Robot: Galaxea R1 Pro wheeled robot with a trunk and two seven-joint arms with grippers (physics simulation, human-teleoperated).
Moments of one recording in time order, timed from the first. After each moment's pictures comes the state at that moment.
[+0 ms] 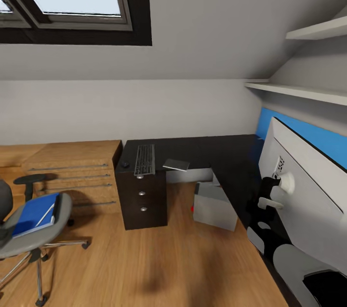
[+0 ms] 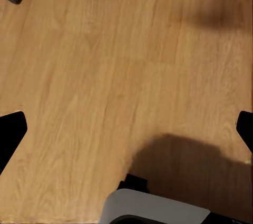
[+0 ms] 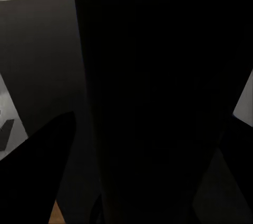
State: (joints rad) left arm 0.00 0.00 -0.13 -0.31 0.30 -0.42 0.21; right arm -0.81 -0.13 0.23 -0.21 -0.40 -0.40 -0.36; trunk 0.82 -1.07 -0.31
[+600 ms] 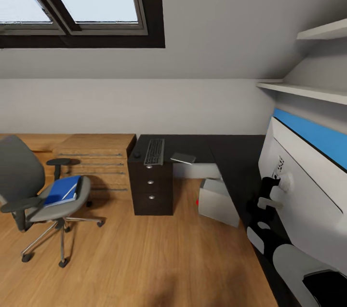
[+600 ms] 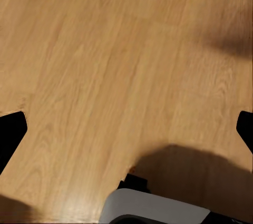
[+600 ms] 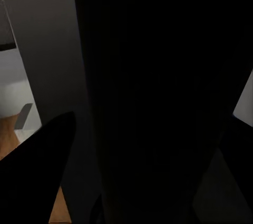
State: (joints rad) left arm 0.00 0.00 -0.13 -0.31 0.30 -0.41 0.21; right arm -0.81 -0.13 0.23 -0.21 -0.40 -0.40 -0.36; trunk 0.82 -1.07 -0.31
